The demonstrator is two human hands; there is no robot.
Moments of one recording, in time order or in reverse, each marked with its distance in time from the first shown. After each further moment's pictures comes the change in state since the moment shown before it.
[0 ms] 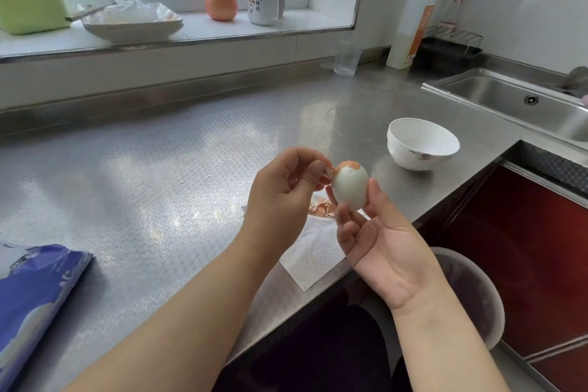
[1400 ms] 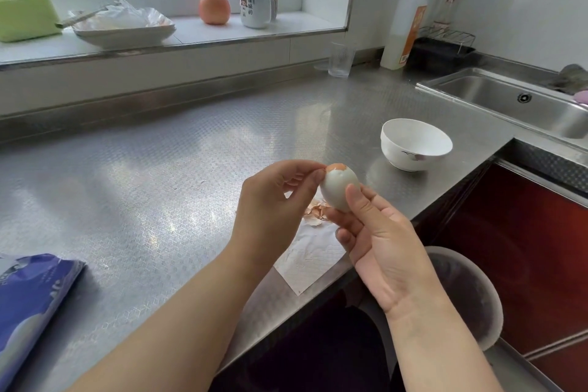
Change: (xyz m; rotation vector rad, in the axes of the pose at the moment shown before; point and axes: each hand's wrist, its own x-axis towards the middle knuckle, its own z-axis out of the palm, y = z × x) left_hand -0.003 0.006 -0.002 0.258 0.031 0.018; right_hand -0.004 0.003 0.002 -0.355 0.088 -0.238
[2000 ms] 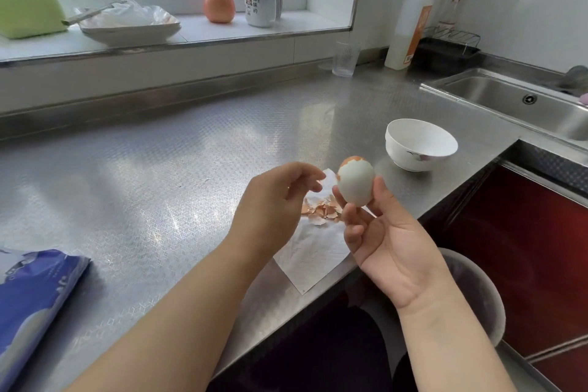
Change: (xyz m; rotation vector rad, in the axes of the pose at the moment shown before) left_hand 0.008 -0.013 -0.007 0.200 -0.136 -0.060; right_hand 0.006 -0.007 -0.005 0.289 -0.042 0.183
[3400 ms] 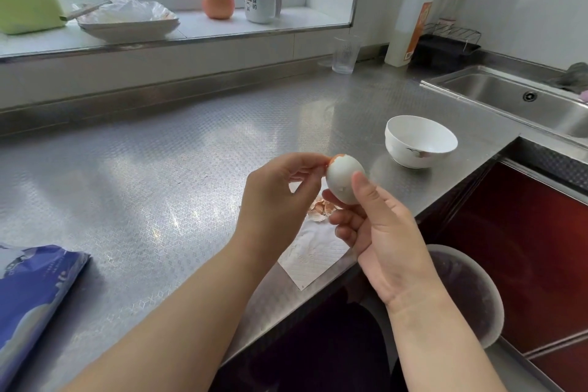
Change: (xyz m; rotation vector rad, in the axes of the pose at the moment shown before) left_hand -0.007 0.013 0.006 -0.169 0.142 0.086; right_hand -0.005 0.010 0.010 -0.405 0.032 -0.237
